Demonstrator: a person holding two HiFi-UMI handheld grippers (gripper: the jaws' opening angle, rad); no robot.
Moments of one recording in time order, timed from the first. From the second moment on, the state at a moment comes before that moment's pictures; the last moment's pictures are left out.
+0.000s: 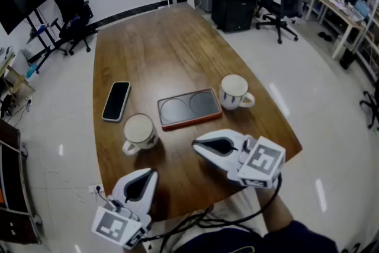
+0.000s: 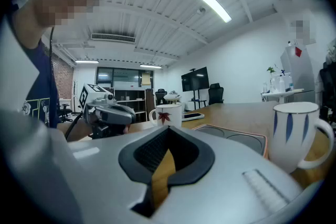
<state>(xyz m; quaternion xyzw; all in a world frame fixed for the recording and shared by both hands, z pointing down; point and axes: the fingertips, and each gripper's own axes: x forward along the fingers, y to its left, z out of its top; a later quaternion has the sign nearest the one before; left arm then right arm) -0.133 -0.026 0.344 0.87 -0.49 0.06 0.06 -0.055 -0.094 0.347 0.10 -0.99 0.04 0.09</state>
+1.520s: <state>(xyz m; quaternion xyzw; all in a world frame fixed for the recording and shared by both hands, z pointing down) -0.192 -0.018 0.353 0.81 -0.57 0.07 0.10 -0.054 -0.097 0.348 0.10 -0.99 0.04 0.09</state>
